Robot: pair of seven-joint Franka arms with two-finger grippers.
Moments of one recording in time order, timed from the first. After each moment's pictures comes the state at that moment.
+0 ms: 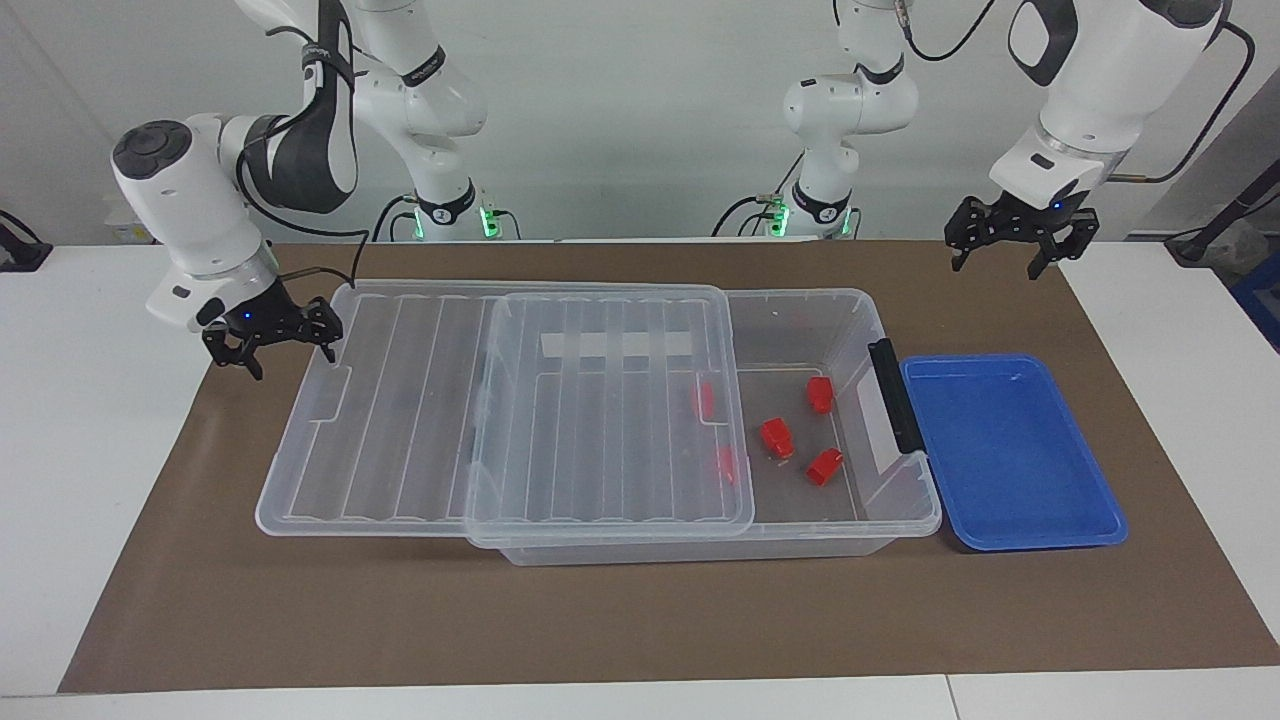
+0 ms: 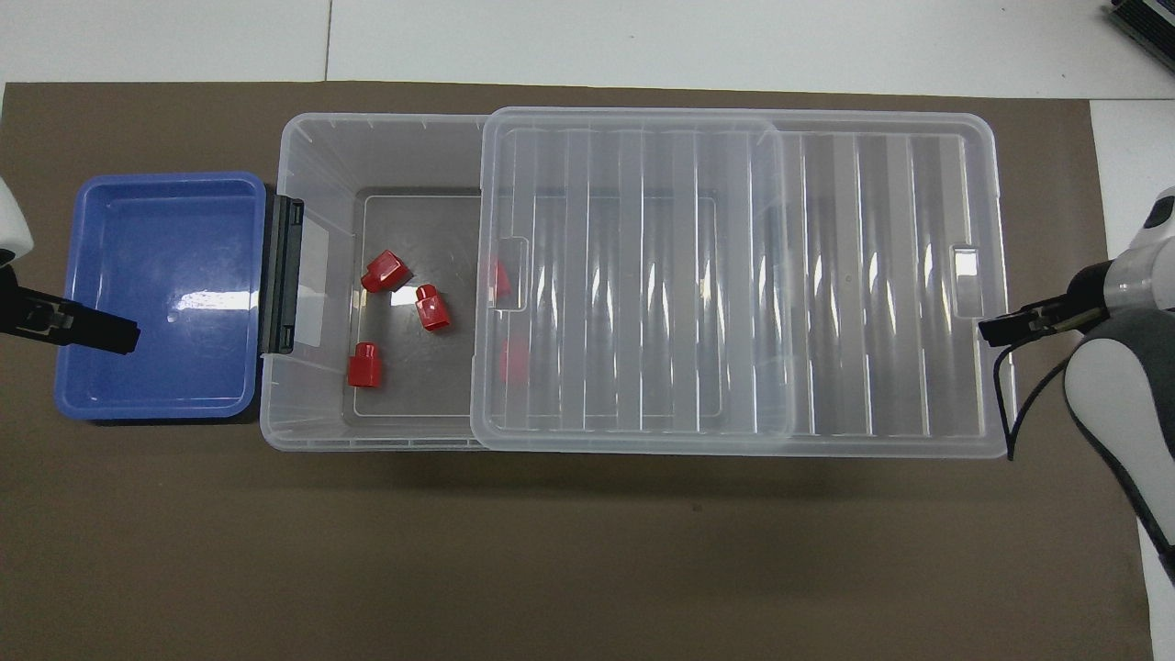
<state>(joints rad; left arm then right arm) -0.01 -0.08 -0.04 -1.71 0.05 1.61 0.23 -0.18 0.00 0.04 -2.00 -0.02 2.06 -0.43</state>
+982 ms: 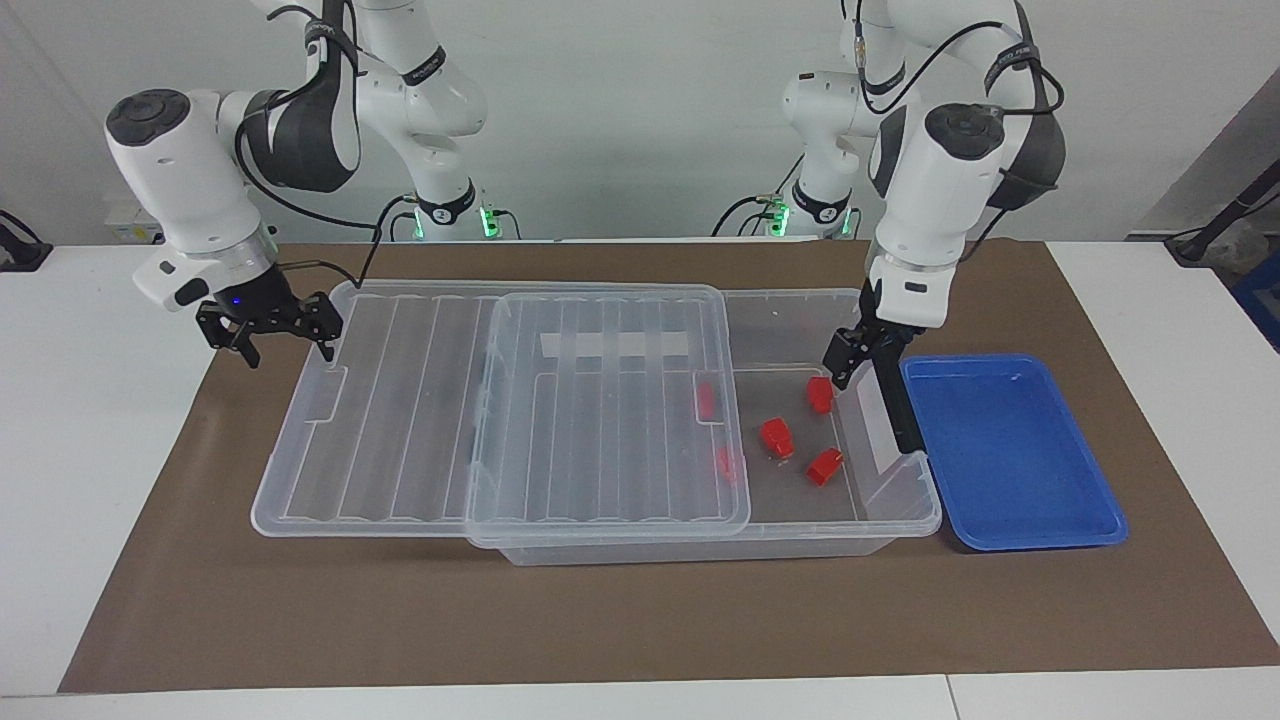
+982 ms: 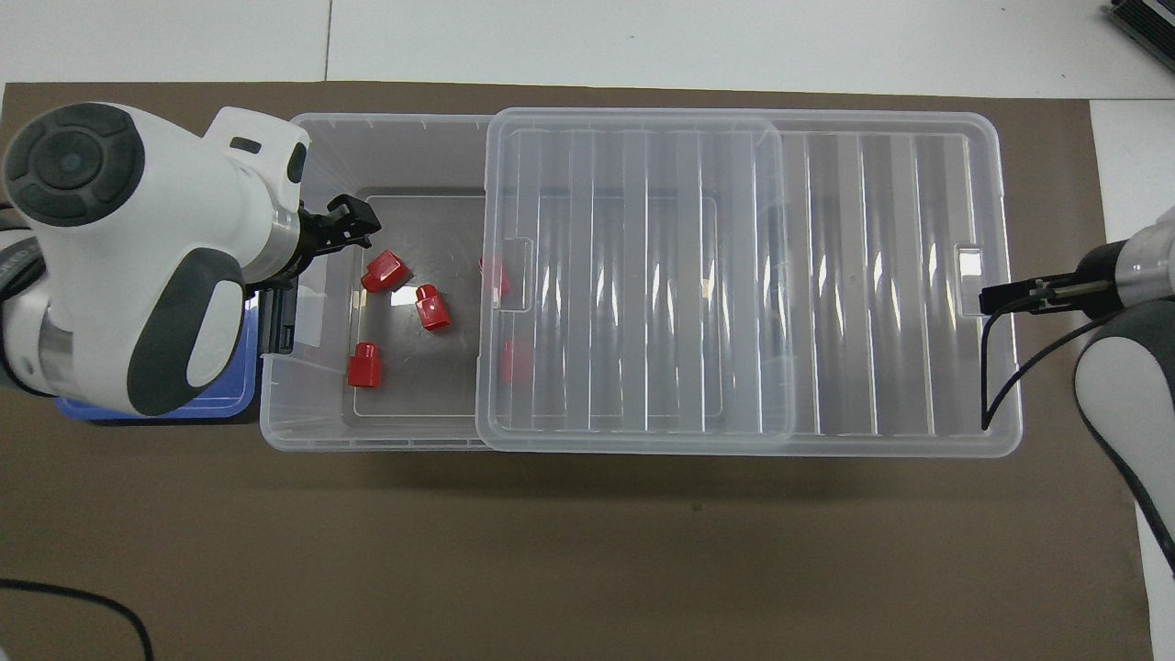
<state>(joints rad) -0.26 0.16 -0.06 -1.75 0.05 2.03 -0.78 -0.14 -0.03 0.05 -1.92 -0.02 1.99 -0.11</state>
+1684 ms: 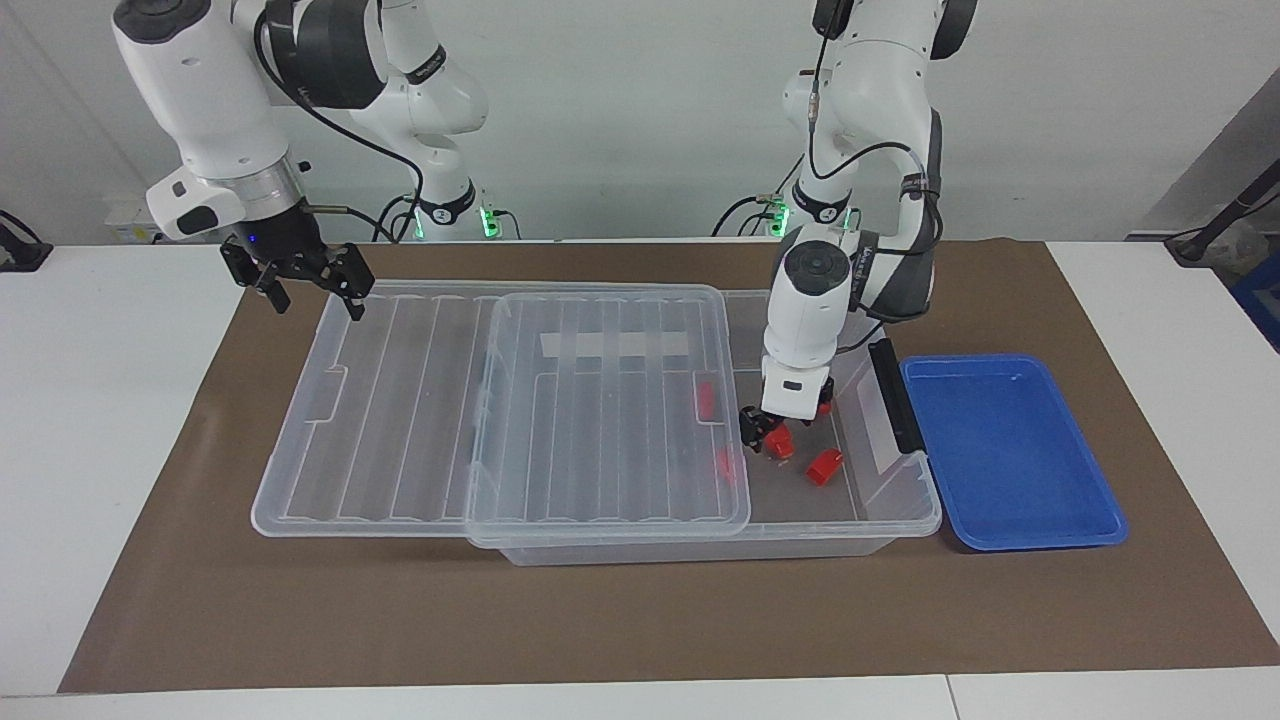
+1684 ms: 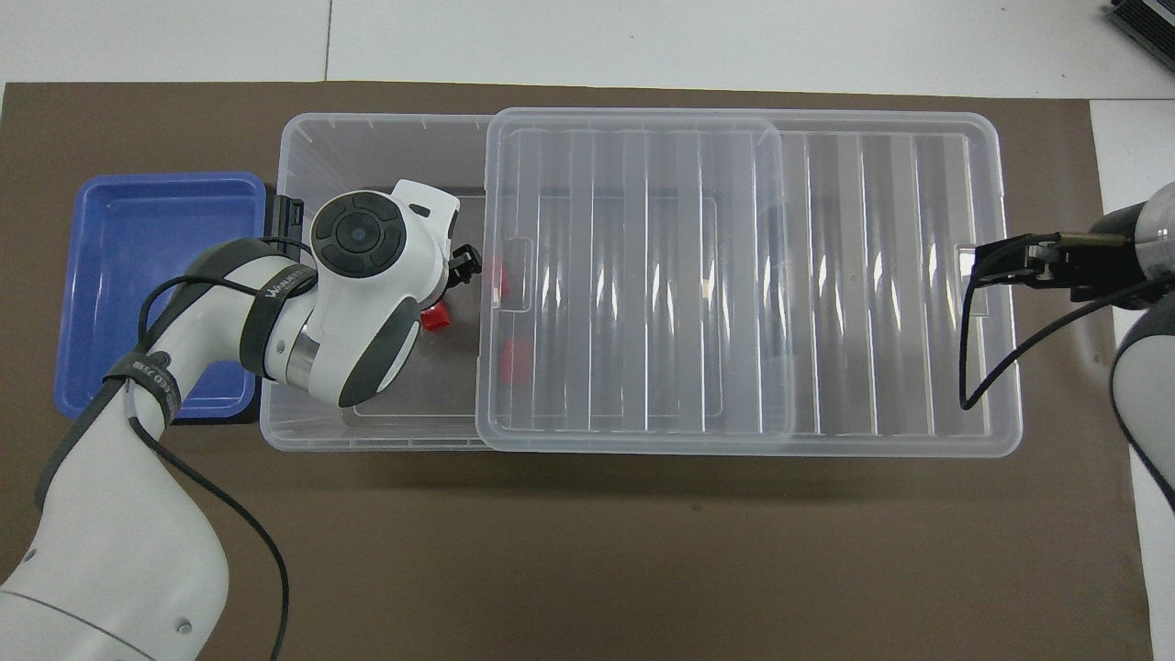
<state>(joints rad) -0.38 0.36 -0.06 -1.87 0.14 2.31 -0.91 -0.03 -0.01 0.06 -1.67 -0.02 1.72 0.19</state>
